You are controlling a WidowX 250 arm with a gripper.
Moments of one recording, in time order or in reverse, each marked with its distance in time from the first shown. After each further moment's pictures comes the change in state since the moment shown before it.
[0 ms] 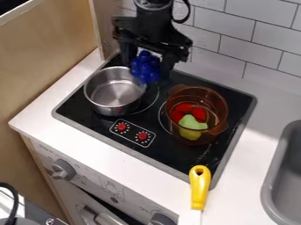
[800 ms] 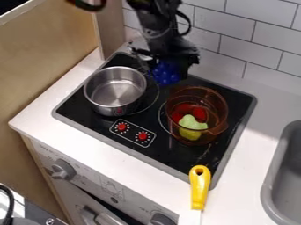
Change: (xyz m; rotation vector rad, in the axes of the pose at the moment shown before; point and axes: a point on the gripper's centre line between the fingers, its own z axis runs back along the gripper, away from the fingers) arm 0.032 -0.026 -0.040 -0.170 -0.258 0.084
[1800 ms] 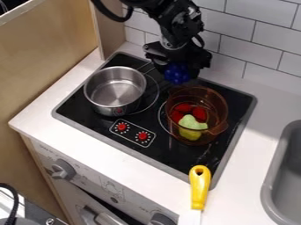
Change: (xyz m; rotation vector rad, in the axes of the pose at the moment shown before) arm 0.018 -0.004 -0.036 0.067 -0.084 0.028
